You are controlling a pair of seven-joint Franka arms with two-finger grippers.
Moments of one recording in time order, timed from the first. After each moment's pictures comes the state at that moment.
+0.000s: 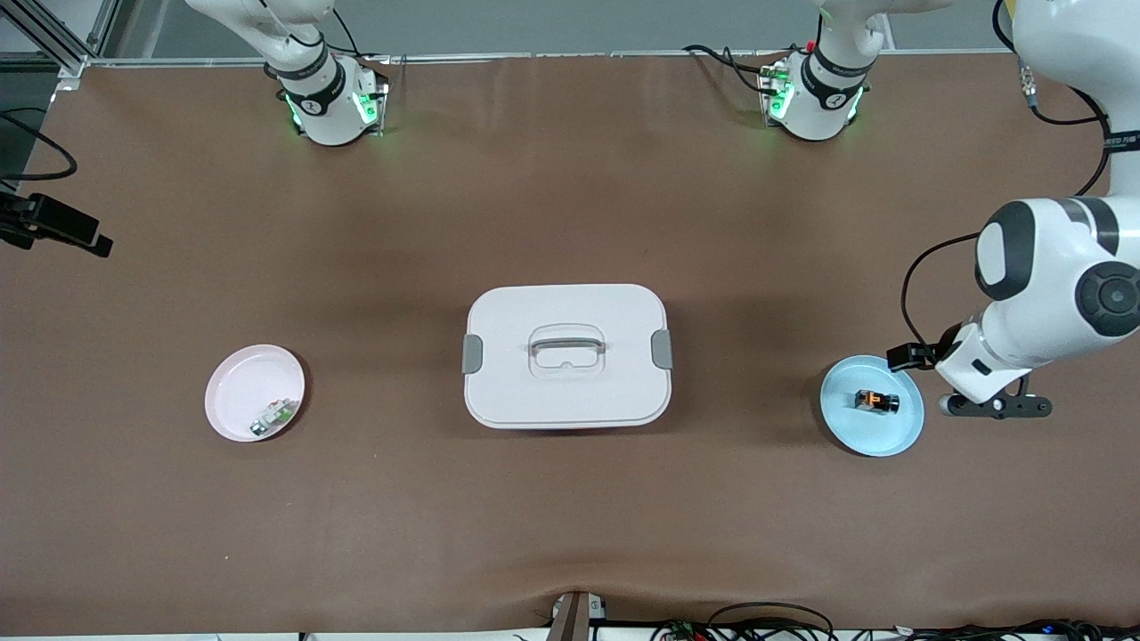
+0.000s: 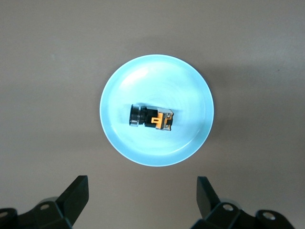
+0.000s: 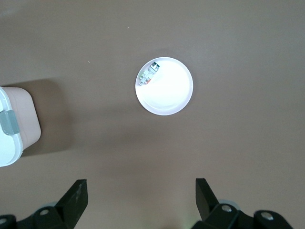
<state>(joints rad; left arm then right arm) 0.00 0.38 -0.01 -1.76 0.06 2.08 0.02 -0.12 0.11 0.06 -1.35 0.03 1.40 0.07</state>
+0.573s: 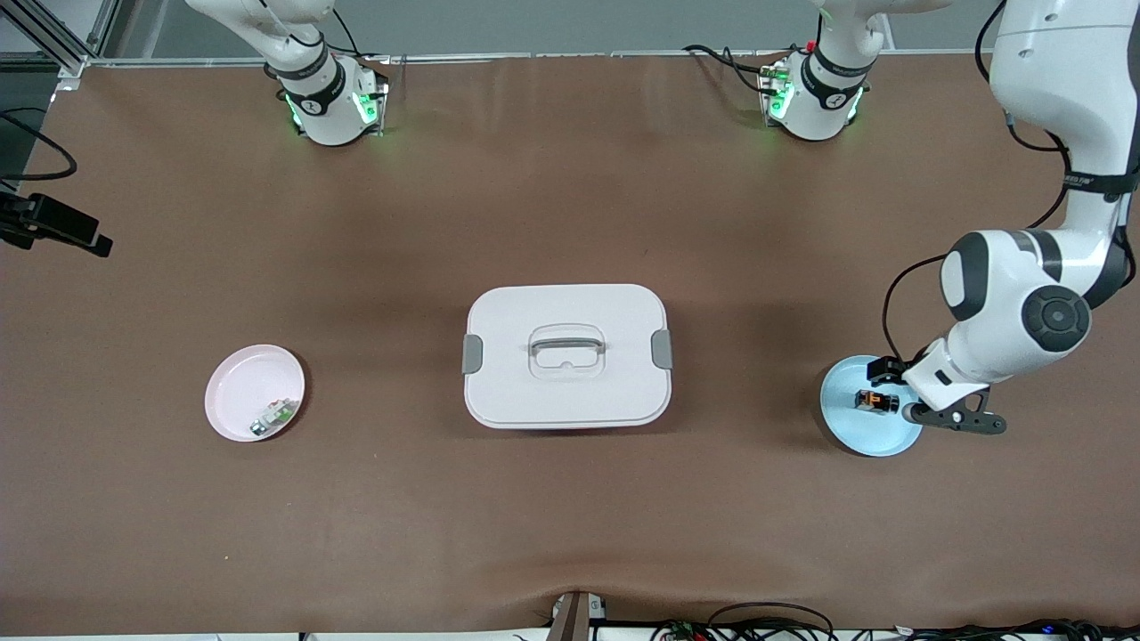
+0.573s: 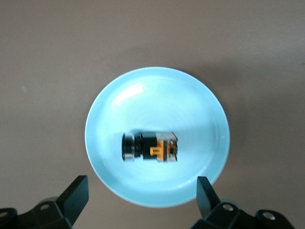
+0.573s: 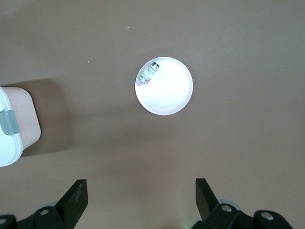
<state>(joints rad) 0.00 0.48 -0.01 -1.82 0.10 2.31 0.14 -0.12 0.11 0.06 -1.35 0.03 1.40 0.07</state>
